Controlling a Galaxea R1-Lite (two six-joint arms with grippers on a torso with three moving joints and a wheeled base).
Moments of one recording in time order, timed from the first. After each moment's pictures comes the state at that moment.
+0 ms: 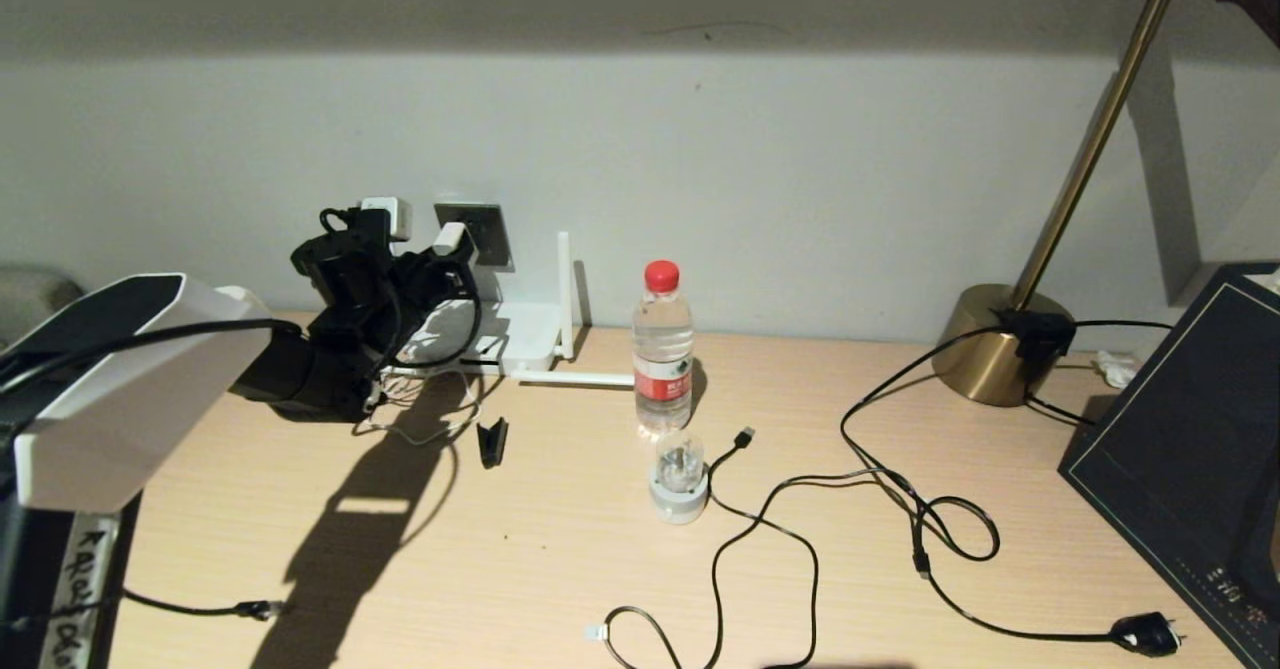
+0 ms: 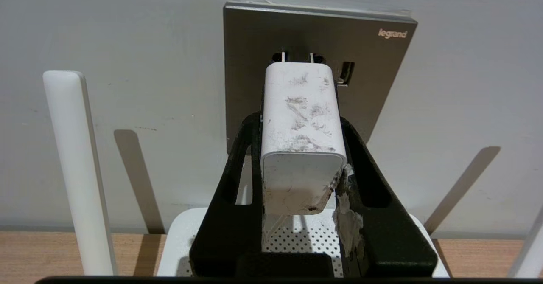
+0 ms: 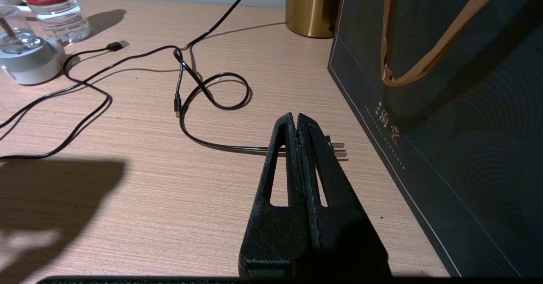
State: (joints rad) left arm -0.09 2.35 -1.49 -1.05 -0.07 -0.03; right arm 0.00 0.00 0.00 -0.03 0.01 0.00
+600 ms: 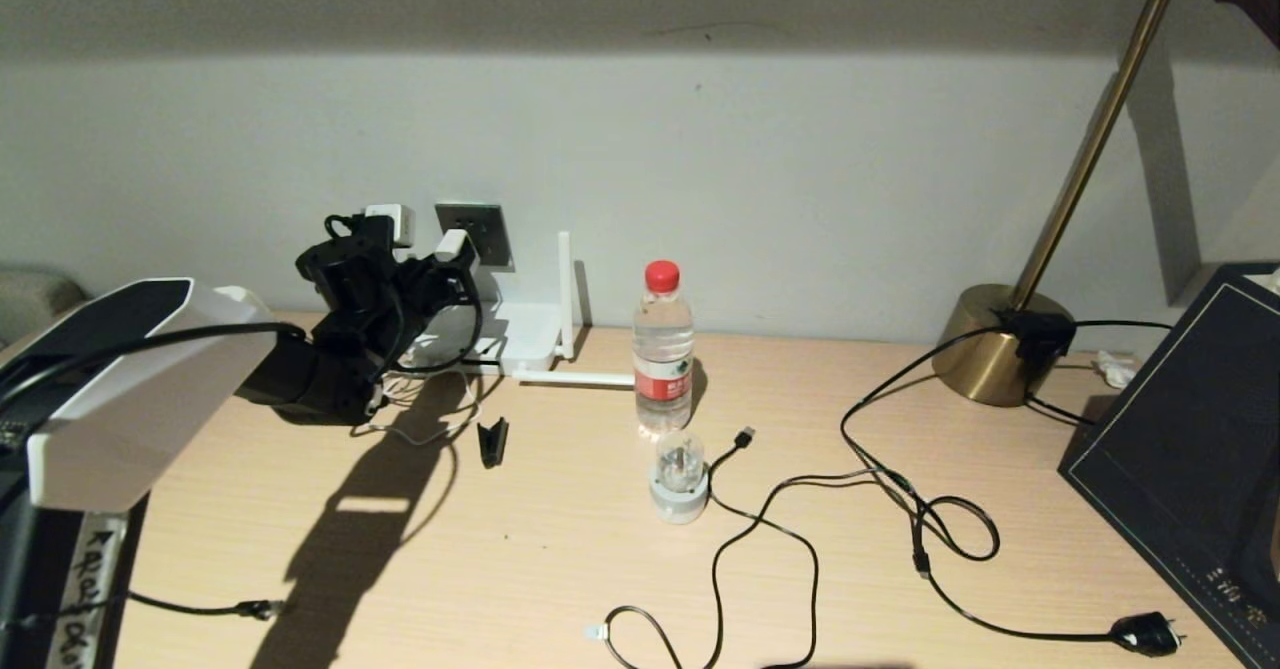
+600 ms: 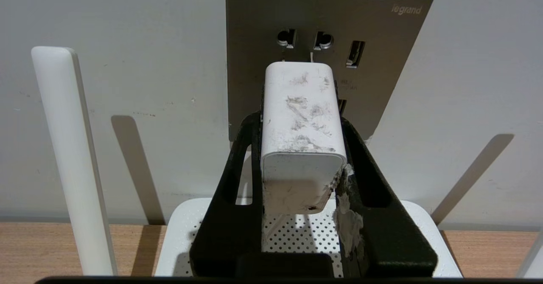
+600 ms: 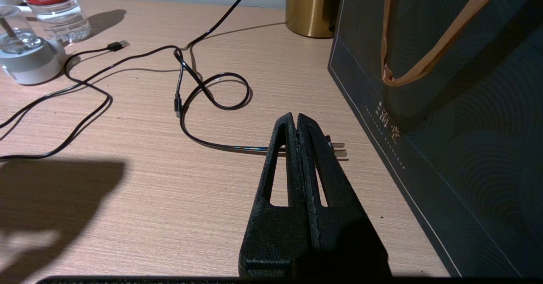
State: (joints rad) left arm -0.09 2.37 -1.49 -1.04 -0.07 -0.03; right arm 0.00 0.00 0.00 -0.03 0.01 0.00
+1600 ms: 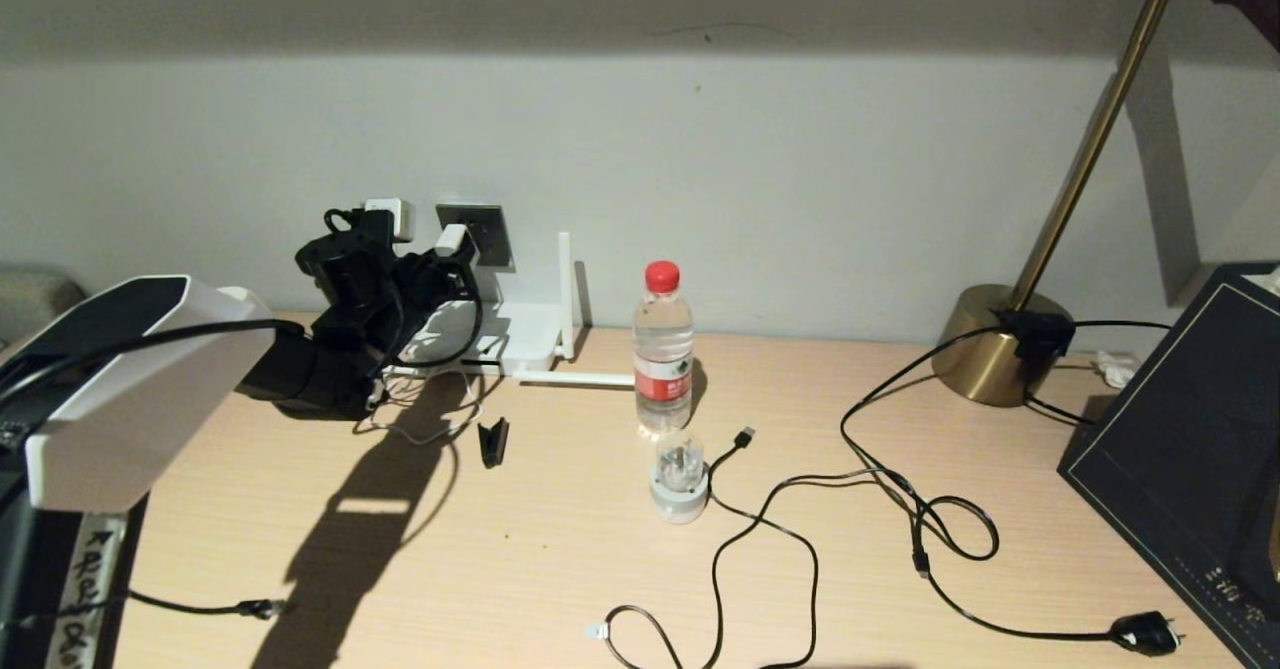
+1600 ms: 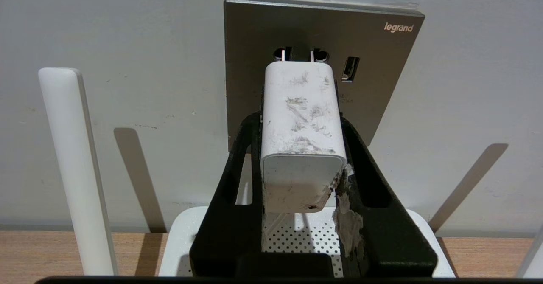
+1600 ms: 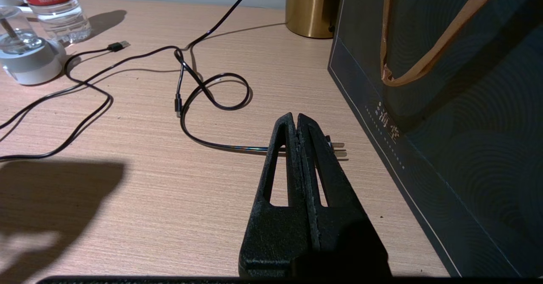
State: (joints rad) left arm -0.09 2.37 -1.51 -1.03 -0.07 -0.02; right arm 0.00 0.00 0.00 -0.03 0.01 0.00
